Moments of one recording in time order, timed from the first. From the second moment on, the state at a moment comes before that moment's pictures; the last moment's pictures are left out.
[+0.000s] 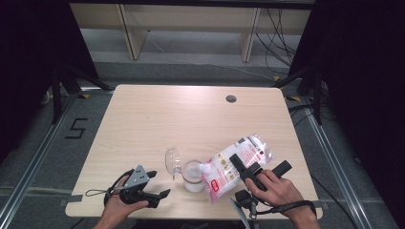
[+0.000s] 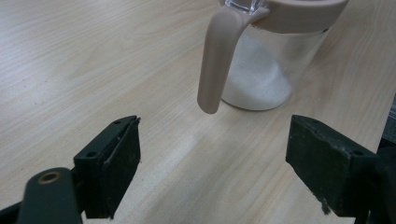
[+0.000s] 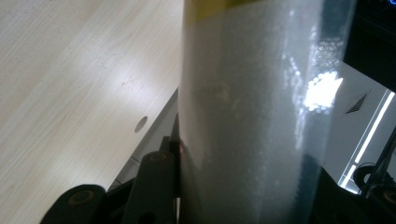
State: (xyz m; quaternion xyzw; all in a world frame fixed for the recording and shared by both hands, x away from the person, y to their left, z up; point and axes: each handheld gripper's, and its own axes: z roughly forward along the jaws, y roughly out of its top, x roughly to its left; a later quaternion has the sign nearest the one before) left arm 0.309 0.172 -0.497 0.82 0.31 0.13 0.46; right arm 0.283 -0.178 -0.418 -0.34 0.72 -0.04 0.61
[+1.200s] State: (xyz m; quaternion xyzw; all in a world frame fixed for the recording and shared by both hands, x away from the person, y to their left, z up) left arm 0.309 0.172 -0.497 0.82 0.31 0.13 0.46; right arm 0.283 -0.179 -0.418 -0.34 0.72 -0.04 0.61
